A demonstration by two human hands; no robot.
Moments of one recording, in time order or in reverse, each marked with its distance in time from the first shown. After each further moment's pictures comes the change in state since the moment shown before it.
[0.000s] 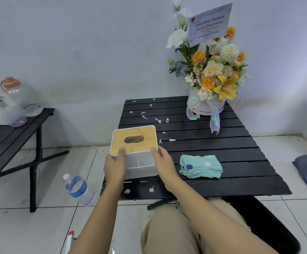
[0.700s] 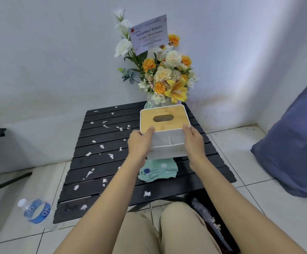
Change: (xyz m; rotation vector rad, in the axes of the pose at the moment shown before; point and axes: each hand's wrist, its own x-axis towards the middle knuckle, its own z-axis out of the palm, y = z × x) left_hand -0.105 0.106 0.164 0.000 -0.405 0.177; right_hand -0.006 -0.047 -0.204 0.076 0.517 -0.172
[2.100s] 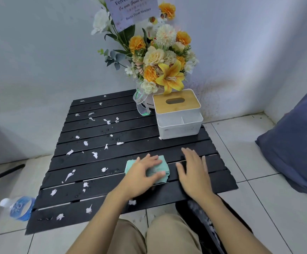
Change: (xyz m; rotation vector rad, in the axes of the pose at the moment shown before) left_hand 0.011 -0.106 0.020 0.628 -0.508 0.370; right_hand 0.009 0.114 -0.048 -0.900 -0.173 -0.295
